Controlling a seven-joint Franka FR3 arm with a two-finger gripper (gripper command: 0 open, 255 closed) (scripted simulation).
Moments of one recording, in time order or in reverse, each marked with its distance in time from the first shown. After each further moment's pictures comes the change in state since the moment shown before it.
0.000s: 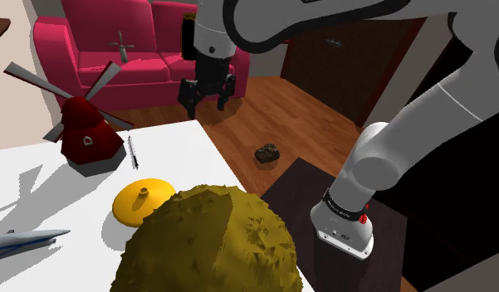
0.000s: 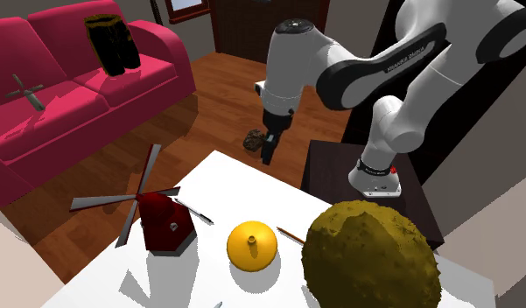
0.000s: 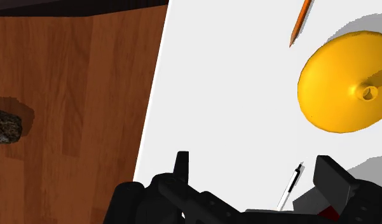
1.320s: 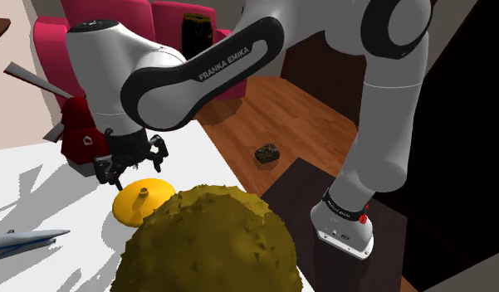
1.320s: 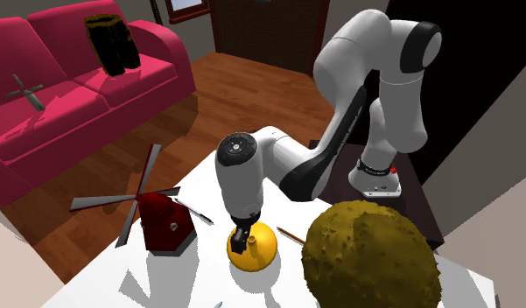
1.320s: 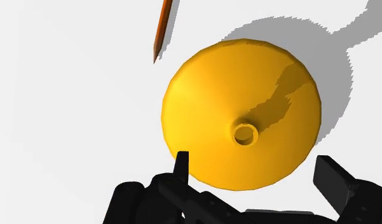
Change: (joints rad) arm 0.150 0.701 0.177 0.410 -0.339 0.076 0.469
